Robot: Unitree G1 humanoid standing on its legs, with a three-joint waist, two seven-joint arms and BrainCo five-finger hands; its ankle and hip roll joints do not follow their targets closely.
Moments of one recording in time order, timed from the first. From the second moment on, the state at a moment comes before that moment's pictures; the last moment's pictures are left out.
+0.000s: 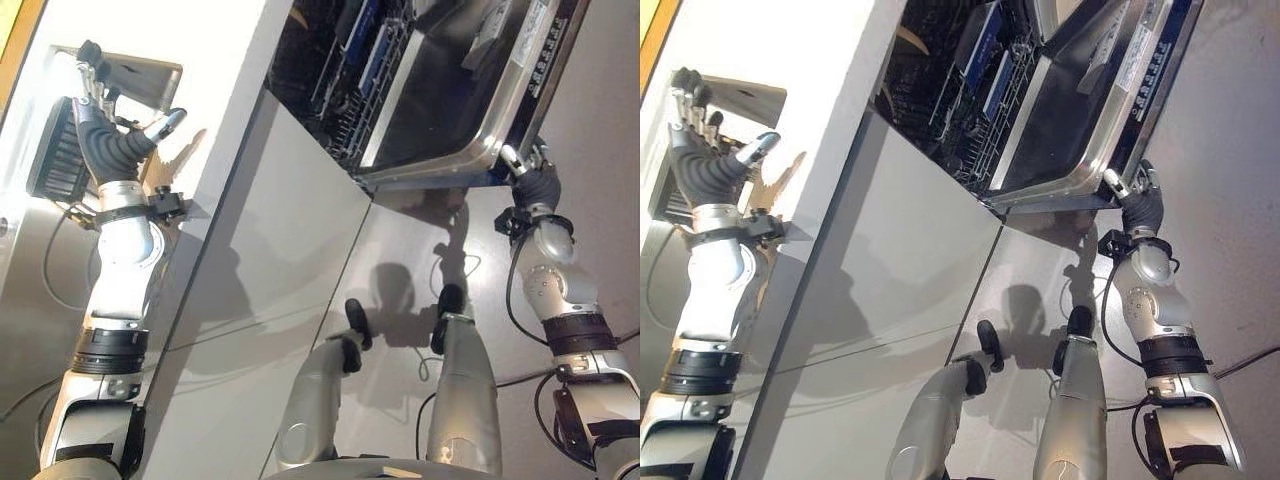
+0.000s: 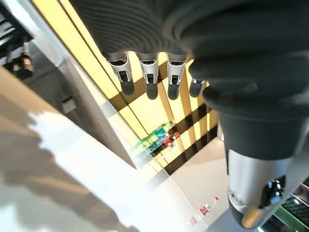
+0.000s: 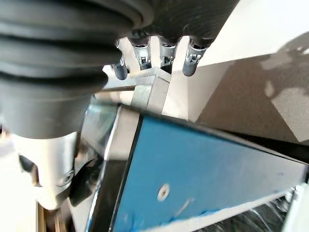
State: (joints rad) left arm -0.43 0.57 0.02 0.03 -0.23 -0.17 0.45; right arm -0.50 -0.56 0.04 0.30 0.69 0.04 -0.24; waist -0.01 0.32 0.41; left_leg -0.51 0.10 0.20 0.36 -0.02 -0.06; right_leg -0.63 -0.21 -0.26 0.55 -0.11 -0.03
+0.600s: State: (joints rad) left arm -0.43 0.59 -0.04 0.03 -0.23 -0.17 0.39; right arm -0.56 -0.45 0.18 0.10 0.64 -0.02 -0.10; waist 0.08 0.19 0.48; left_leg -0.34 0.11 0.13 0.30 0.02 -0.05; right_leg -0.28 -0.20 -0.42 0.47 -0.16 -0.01
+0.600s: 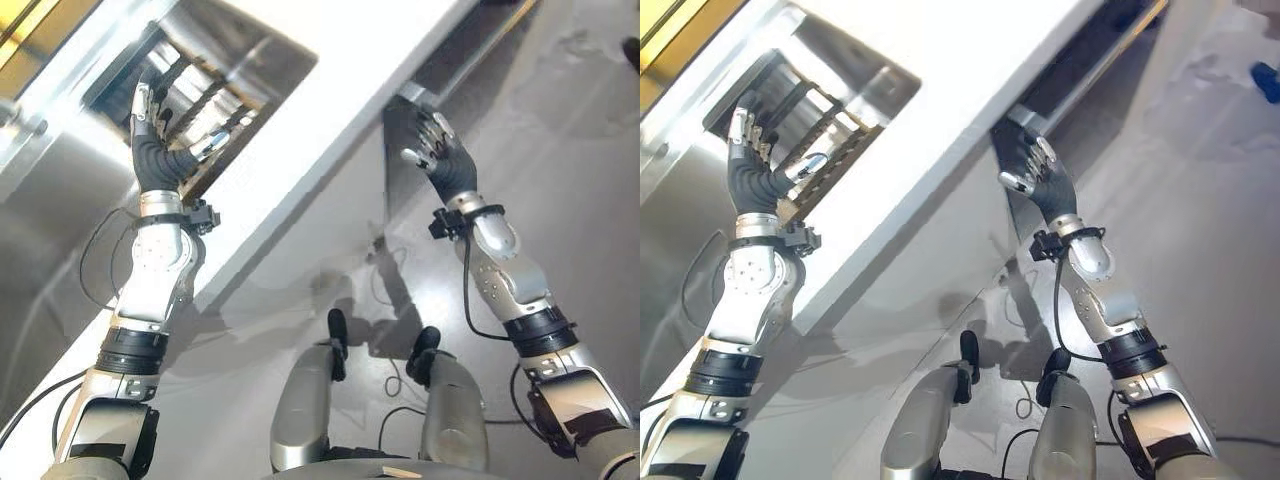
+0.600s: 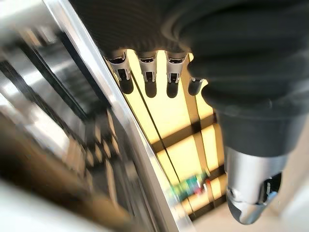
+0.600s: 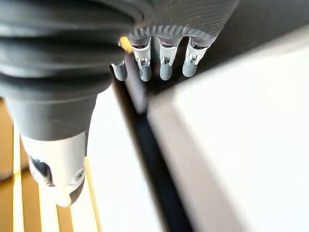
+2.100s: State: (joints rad) left arm -0.15 0.36 -0.02 0.02 -0.39 -0.14 0.29; right arm -0.25 -0.44 0.18 -0.17 0.49 0.04 -0.09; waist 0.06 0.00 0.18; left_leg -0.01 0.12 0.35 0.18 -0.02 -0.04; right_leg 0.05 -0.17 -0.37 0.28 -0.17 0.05
